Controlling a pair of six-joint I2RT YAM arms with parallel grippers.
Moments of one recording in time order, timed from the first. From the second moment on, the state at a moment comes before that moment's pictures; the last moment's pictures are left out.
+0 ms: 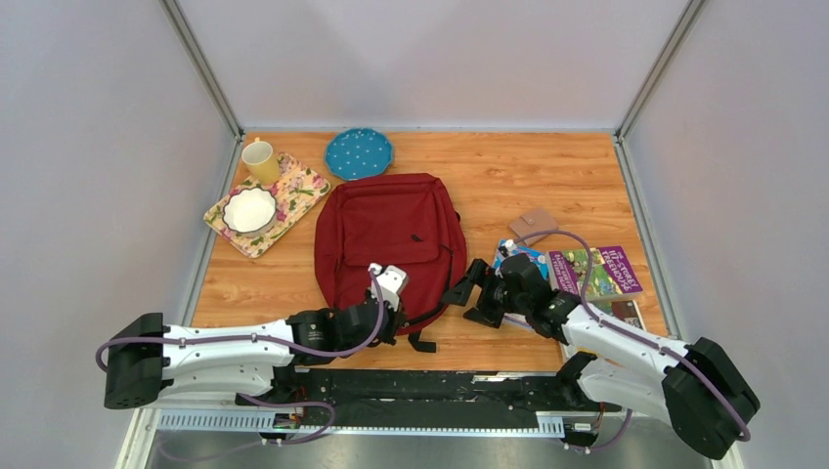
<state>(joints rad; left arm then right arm) -1.29 0.96 0.45 -0.08 -0.46 -0.53 0.69 1.03 0.40 -0.06 -0.25 1.14</state>
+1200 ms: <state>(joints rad) -1.29 0.86 0.43 -0.49 -0.66 -0.65 0.69 1.31 0.57 0.02 -0.16 1.01</state>
